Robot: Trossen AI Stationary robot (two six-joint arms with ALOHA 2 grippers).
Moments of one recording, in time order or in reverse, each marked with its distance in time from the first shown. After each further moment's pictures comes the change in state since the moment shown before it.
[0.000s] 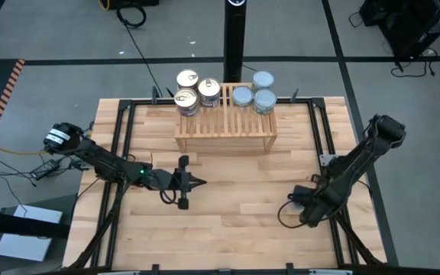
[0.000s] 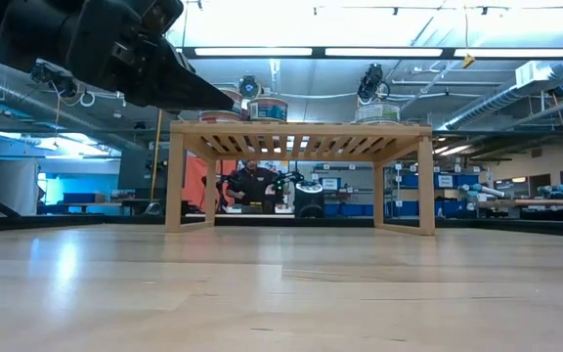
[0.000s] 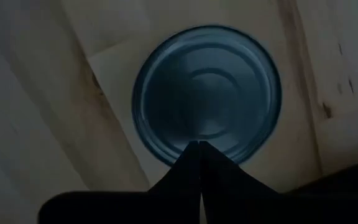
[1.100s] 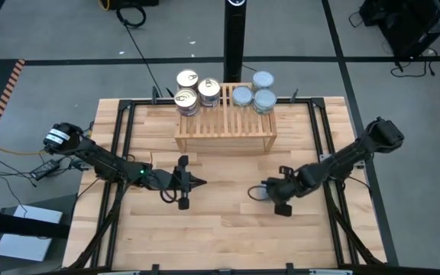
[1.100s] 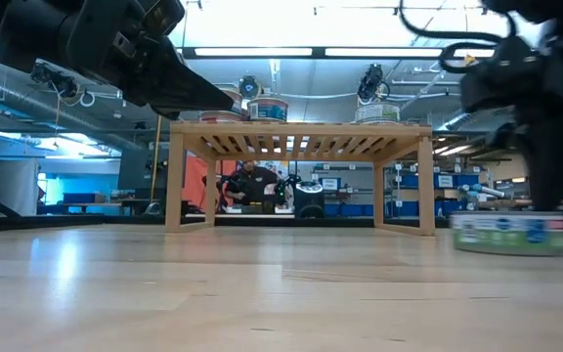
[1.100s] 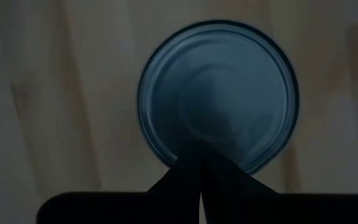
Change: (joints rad) left arm -0.003 0.000 0.000 0.001 0.002 -0.105; right arm -0.395 0.090 -0.009 0.394 0.049 -0.579
